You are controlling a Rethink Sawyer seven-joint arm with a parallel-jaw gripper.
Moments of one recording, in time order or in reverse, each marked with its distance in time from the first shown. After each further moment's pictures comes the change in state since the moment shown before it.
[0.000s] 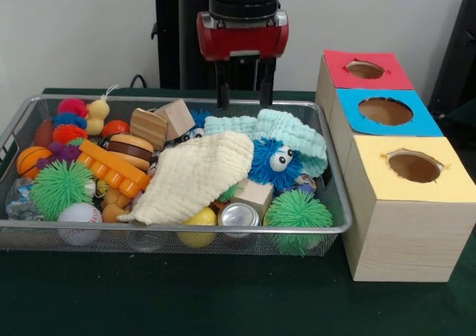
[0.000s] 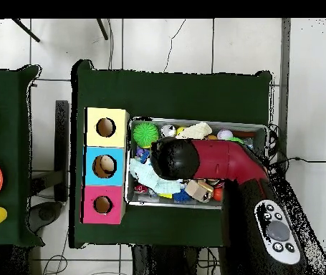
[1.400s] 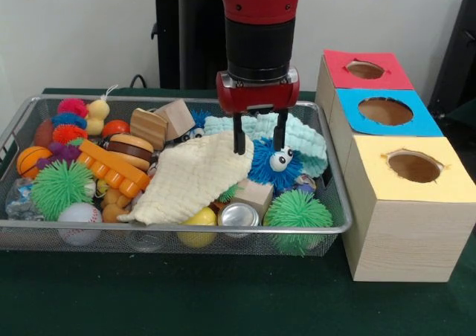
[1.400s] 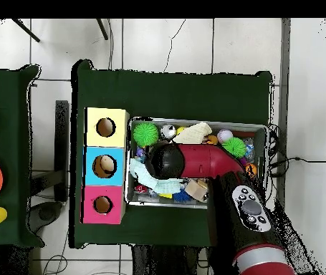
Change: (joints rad) arm 0.064 0.150 -0.060 -0.024 0.001 -0.138 0.000
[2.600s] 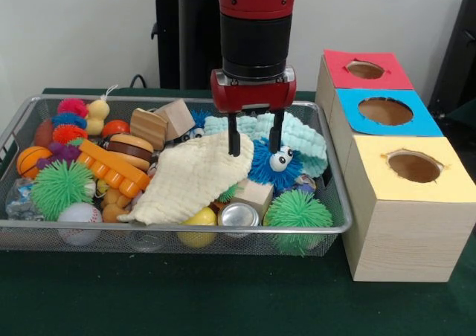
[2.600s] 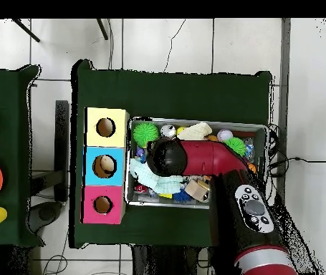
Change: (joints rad) arm -0.001 -0.005 -0.003 -0.022 0.000 0.000 0.000
